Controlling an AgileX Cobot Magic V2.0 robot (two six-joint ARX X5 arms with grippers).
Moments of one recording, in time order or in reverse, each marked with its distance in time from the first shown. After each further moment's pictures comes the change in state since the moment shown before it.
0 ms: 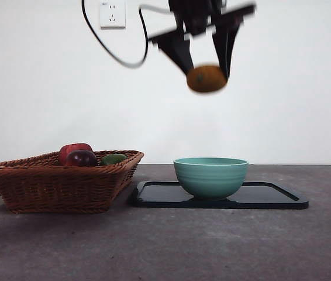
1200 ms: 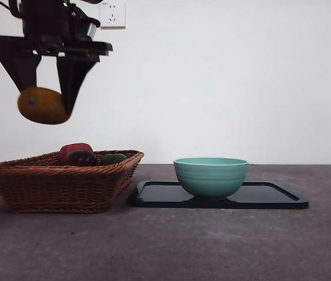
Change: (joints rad) left arm 0.286 -0.629 -1.136 0.231 -0.158 -0.109; right arm 0.000 0.000 0.000 0.000 0.000 0.000
